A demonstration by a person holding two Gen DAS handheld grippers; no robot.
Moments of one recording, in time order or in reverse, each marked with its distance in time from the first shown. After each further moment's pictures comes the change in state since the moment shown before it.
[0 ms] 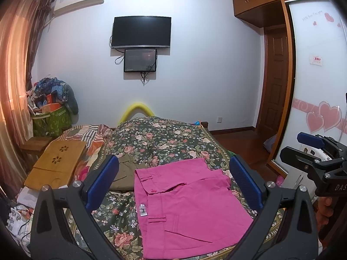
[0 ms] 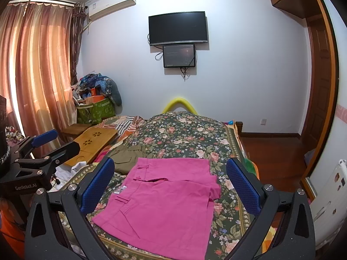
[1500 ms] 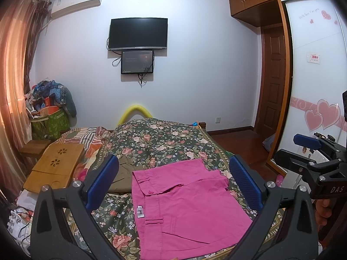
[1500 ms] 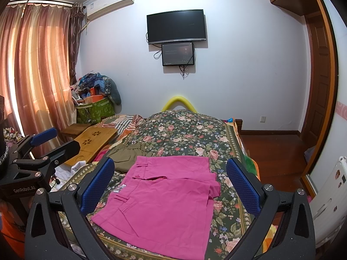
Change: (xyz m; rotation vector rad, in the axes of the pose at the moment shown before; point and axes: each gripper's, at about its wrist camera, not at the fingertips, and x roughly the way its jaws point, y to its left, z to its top) left arm 0.000 -0.010 0.002 0.016 -0.003 -0.007; right arm 0.002 -0.006 -0.002 0.010 0.009 0.001
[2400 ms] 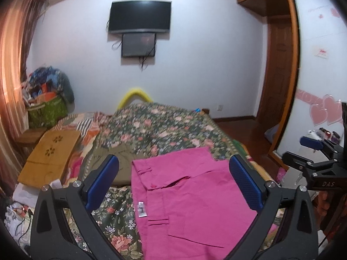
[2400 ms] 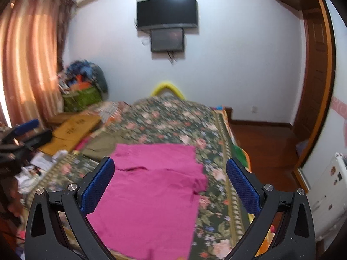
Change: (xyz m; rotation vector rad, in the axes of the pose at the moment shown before) left arm 0.075 0.028 -0.021 -0.031 0.114 0.002; right arm 0.057 -0.032 -0.020 -0.006 0.104 -0.089
